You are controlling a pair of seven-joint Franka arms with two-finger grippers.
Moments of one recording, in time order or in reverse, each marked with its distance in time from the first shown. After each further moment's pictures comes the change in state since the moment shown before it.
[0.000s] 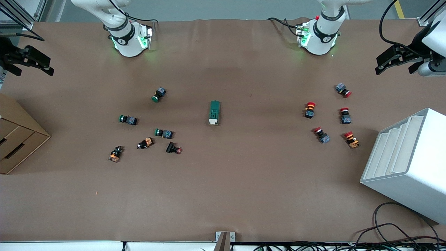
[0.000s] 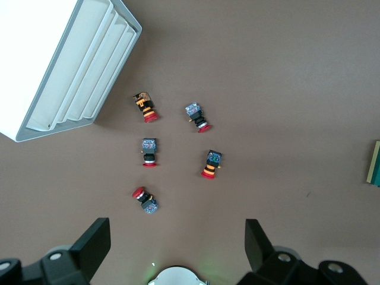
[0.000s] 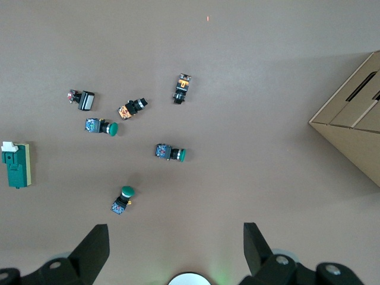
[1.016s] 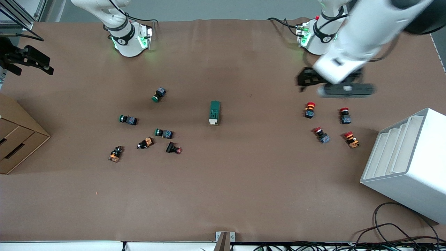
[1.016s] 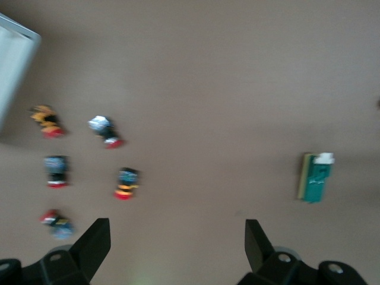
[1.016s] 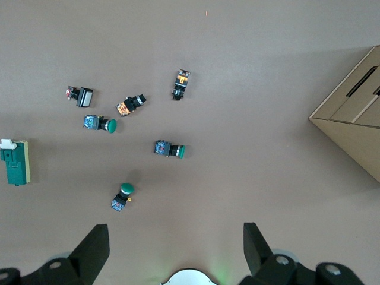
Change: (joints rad) left arm -0.031 0.187 -0.393 -0.019 0.002 0.237 -0.436; right arm 0.000 0.000 -0.001 -0.001 0.000 -0.010 0.000
